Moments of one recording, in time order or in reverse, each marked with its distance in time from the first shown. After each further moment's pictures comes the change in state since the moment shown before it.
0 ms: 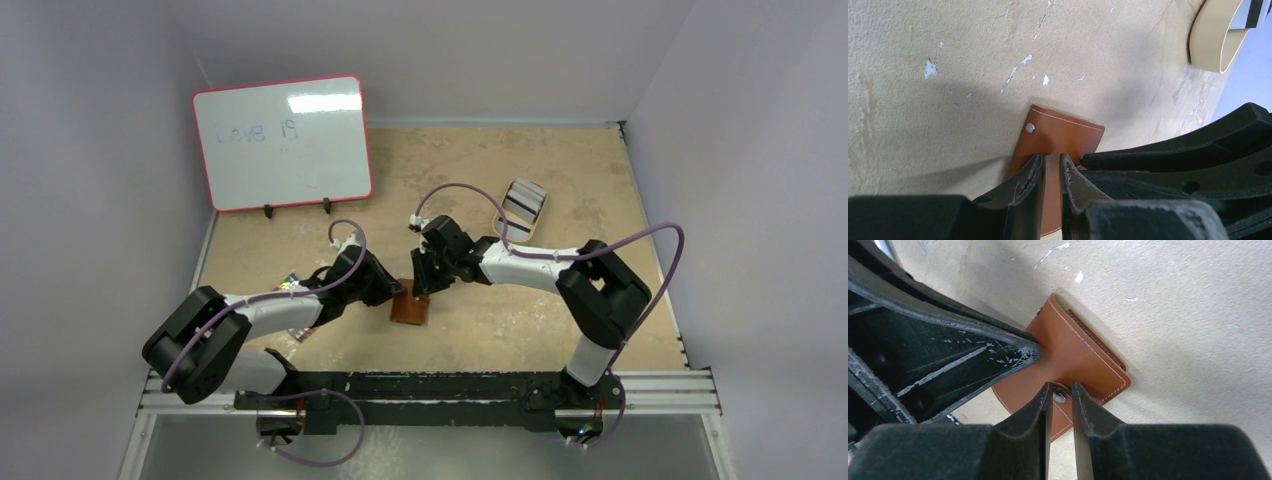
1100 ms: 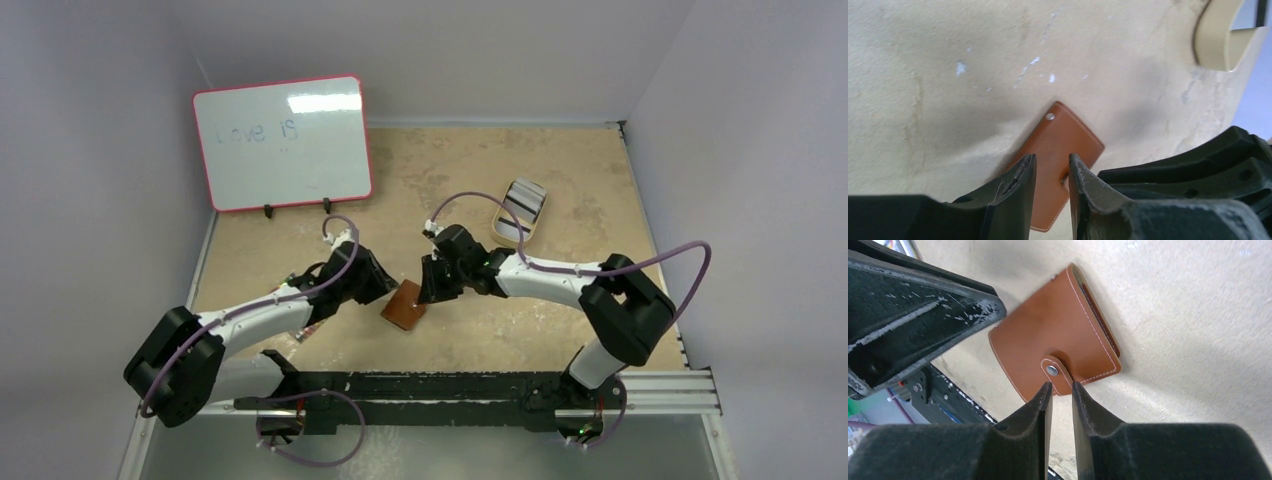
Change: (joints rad) left arm 0.000 -0.134 0.054 -0.203 -0.062 0.070; right arm 0.008 -0.132 -0.118 0.040 -0.013 0.120
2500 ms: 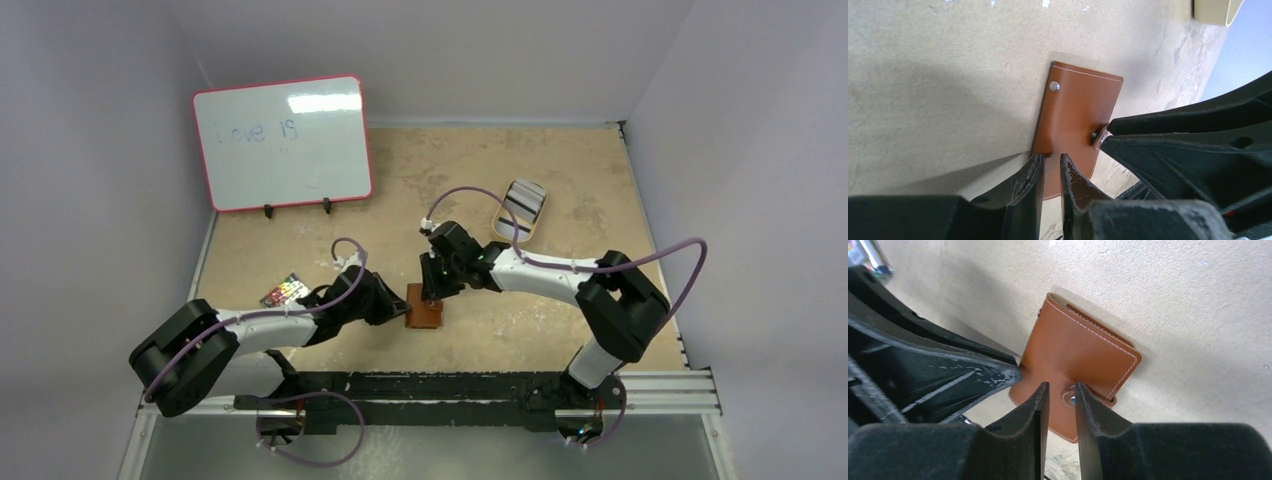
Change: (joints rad) left arm -0.111 0.044 -0.169 0.248 0.070 -0.168; right arm 0.006 0.045 0.059 -0.106 0.072 -0.064
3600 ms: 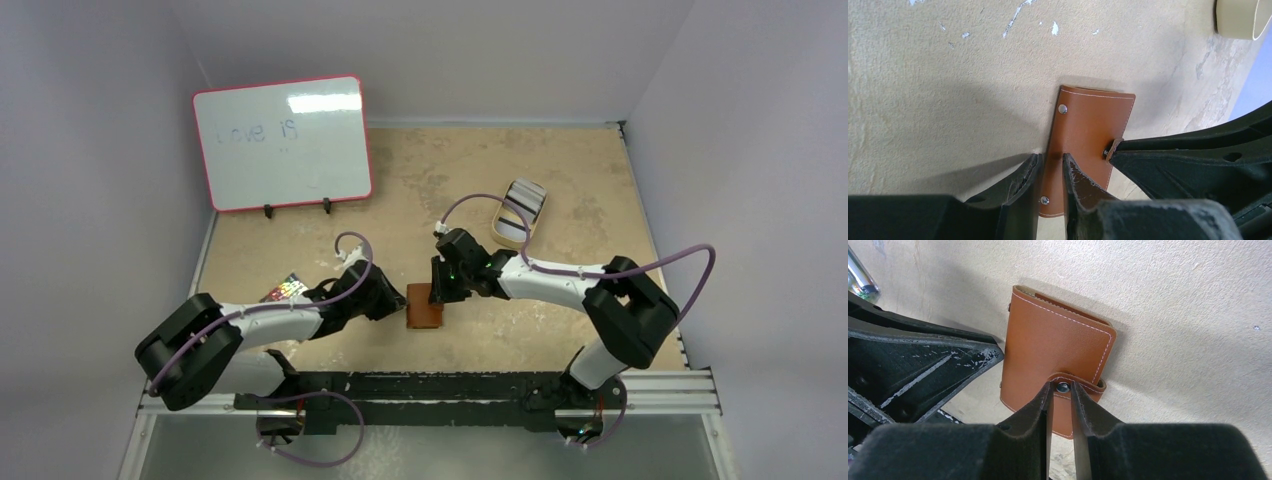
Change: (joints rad) left arm -0.016 0.037 0.077 -0.097 -0.090 0.064; right arm -0.001 -0.066 -0.092 0.031 0.058 0.141
